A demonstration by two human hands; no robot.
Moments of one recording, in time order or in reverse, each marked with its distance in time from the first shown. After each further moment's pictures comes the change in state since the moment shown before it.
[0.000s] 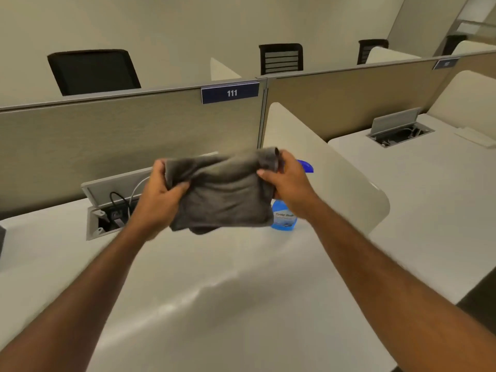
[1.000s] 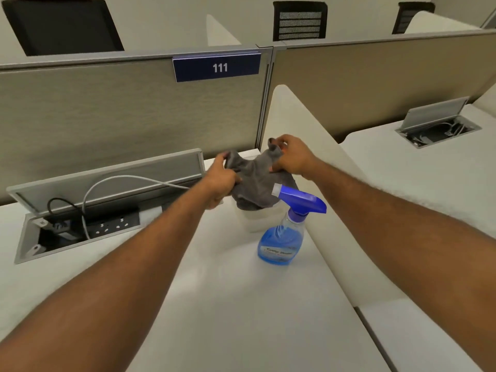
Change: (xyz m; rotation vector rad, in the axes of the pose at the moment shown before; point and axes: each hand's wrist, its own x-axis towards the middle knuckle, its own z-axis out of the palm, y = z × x) left_hand 0.204 -0.101 0.185 -0.089 -0.146 -0.584; right_hand 0.254 0.087 -0.086 -0.760 -0.139 0.180
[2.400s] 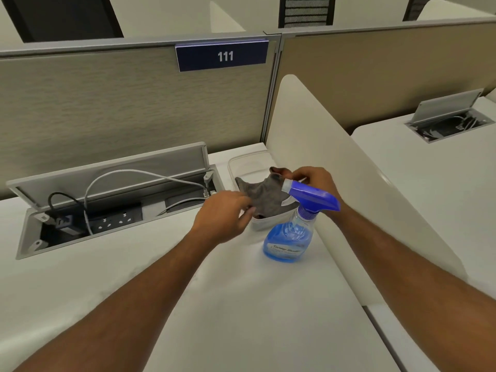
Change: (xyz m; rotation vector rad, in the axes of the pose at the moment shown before) left_hand -0.036 -0.069 -0.006 1.147 0.009 0.711; right_hand -0.053 0.068 0.022 -0.031 0.018 -0.238
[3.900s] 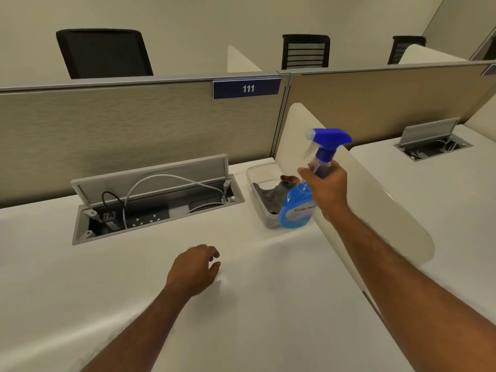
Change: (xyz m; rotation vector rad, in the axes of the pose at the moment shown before) left_hand -0.171 -0.049 0.006 -0.031 -0.127 -0.358; right_hand -0.066 -0.109 0.004 0.488 0.574 0.146
